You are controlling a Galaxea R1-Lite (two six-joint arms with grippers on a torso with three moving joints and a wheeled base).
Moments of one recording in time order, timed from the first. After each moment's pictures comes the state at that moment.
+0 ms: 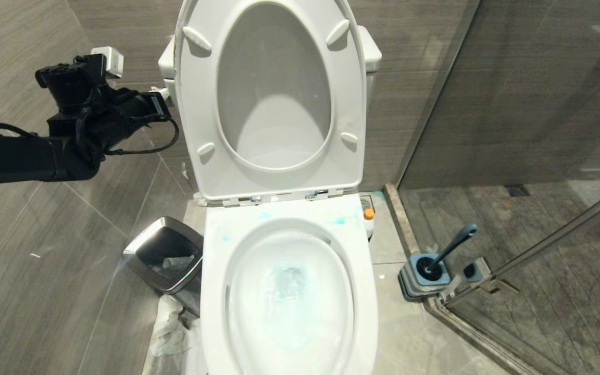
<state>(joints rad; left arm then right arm) 0.03 2.20 -1.83 -0.54 -0.21 -0.09 0.01 0.00 0.00 -0.01 0.00 0.00</state>
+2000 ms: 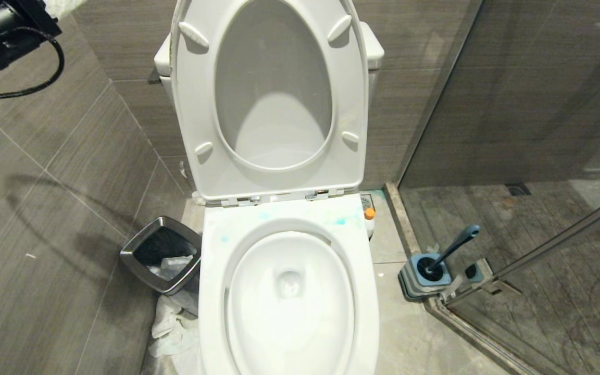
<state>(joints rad) 0.21 1.94 -1.84 -0.71 -0.76 -0.45 0.01 0.00 0.00 -0.01 0.00 0.00</state>
